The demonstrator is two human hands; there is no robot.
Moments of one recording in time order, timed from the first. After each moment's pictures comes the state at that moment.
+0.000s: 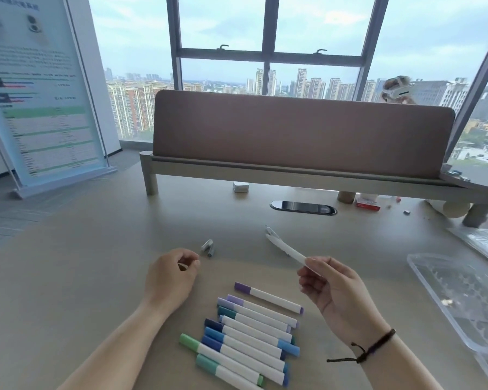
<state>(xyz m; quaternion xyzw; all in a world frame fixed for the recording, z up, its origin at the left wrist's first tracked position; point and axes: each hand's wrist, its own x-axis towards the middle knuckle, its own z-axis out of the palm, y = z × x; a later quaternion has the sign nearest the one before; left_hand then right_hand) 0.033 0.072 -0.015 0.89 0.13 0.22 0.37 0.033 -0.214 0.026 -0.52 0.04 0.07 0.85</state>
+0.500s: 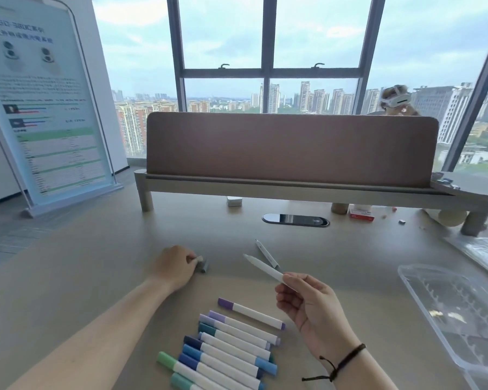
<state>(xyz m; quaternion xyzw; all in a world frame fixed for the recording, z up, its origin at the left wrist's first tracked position) 0.106 0.075 -0.005 0.98 0.09 0.11 0.17 0.040 -0.215 0.022 -0.49 0.06 0.10 0.86</state>
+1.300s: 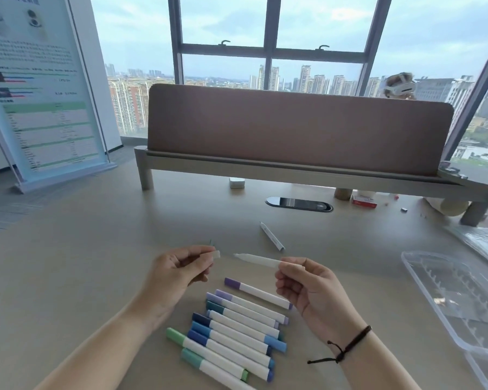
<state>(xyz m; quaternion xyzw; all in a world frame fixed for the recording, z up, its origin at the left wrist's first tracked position) 0.001 0.030 0.016 0.67 0.06 0.11 0.74 0.031 -0.207 0.020 -0.51 0.00 0.13 0.85</state>
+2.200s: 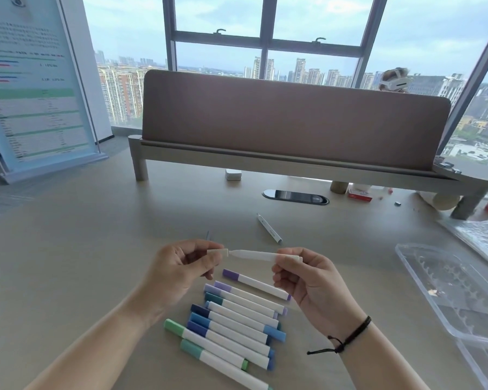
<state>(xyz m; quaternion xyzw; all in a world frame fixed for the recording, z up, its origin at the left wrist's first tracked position) -0.015 0.025 0.028 0.72 0.00 0.08 0.69 0.023 -0.203 0.027 -0.53 -0.04 0.13 0.83</state>
